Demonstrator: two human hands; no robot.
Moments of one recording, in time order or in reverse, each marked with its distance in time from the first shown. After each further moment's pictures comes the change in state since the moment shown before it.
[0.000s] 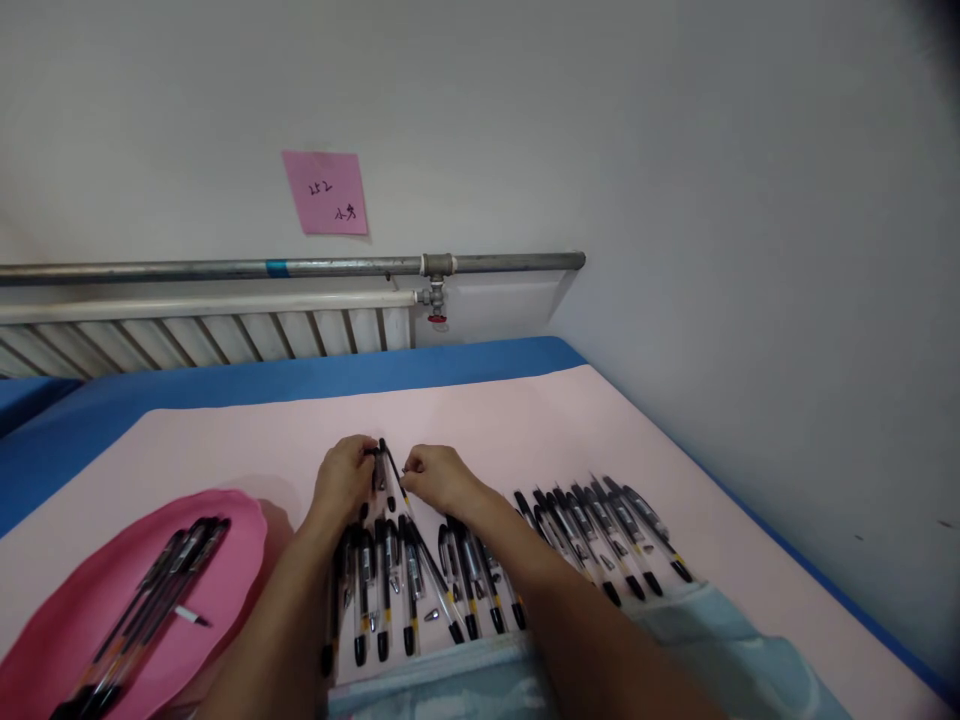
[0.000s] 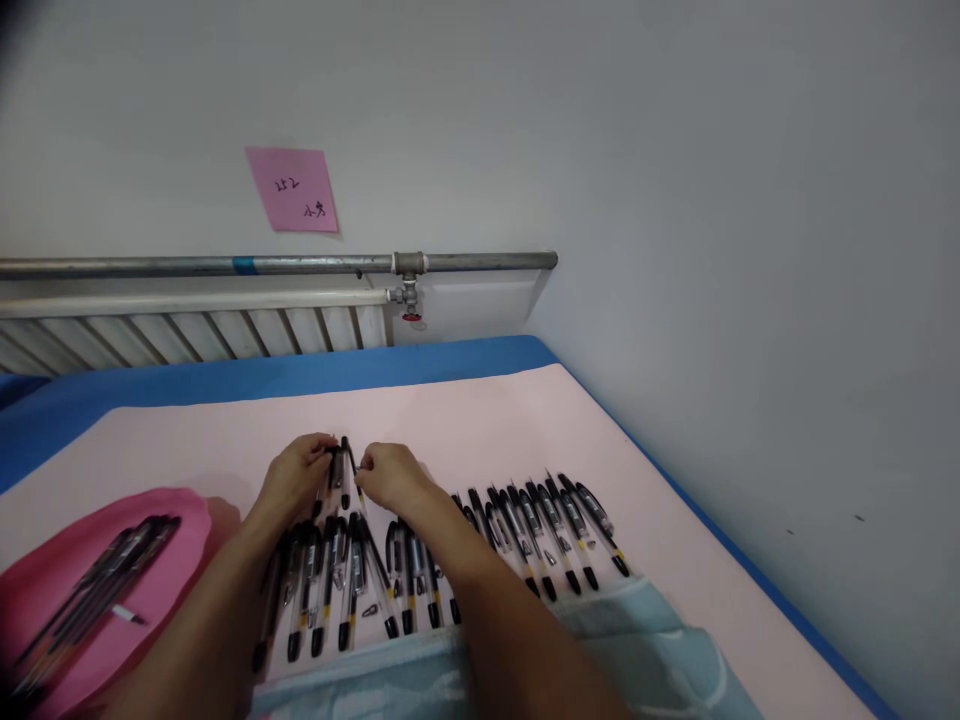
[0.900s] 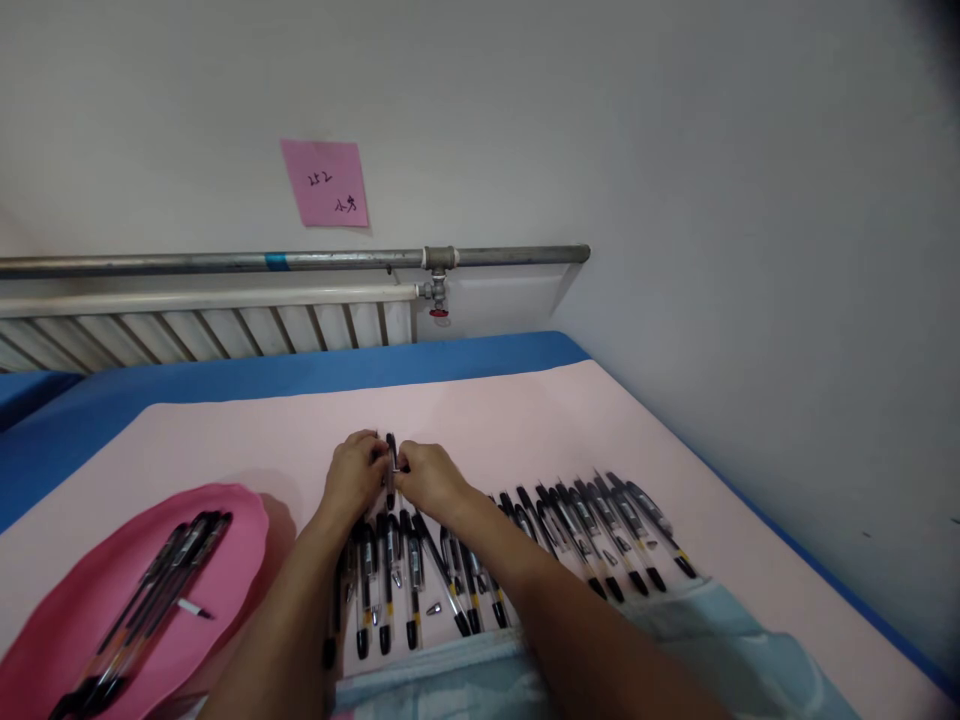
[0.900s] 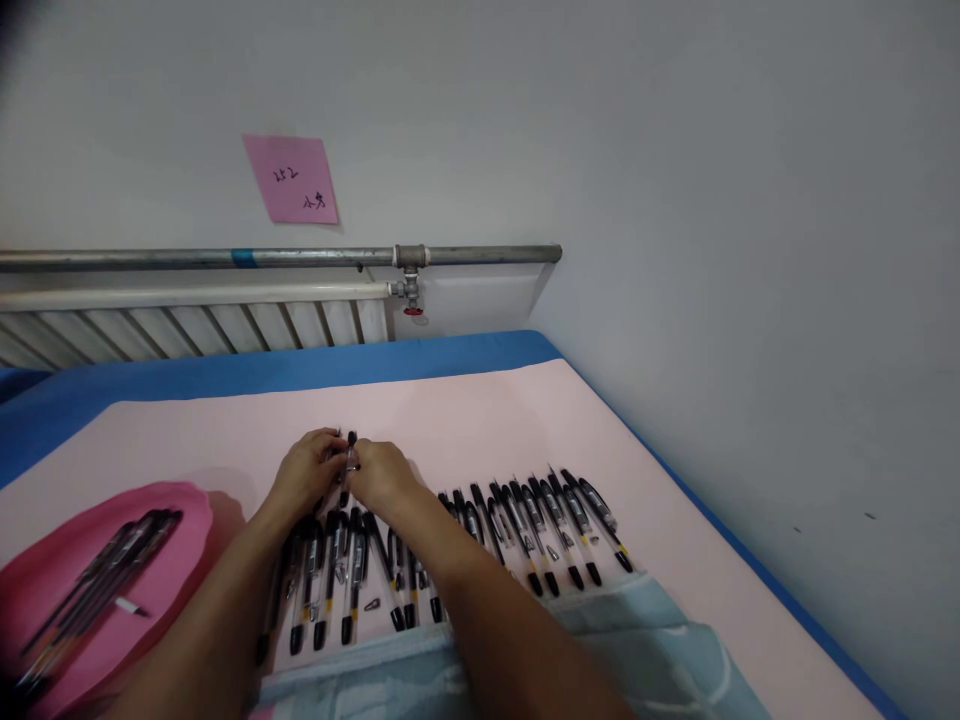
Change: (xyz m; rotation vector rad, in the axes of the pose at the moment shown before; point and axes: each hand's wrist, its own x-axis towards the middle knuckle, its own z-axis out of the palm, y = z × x) left_hand 0.004 -0.001 0.010 0.033 -0.056 0.097; right_hand 0.003 -0.005 0.017 -0.082 0.067 -0.128
